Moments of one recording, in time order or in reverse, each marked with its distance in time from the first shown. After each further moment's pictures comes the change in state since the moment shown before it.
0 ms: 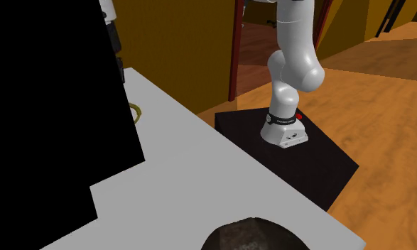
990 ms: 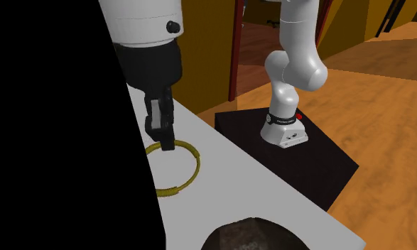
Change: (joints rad) arm 0.204 -0.026 0.116 -0.031 -0.010 -0.008 0.319
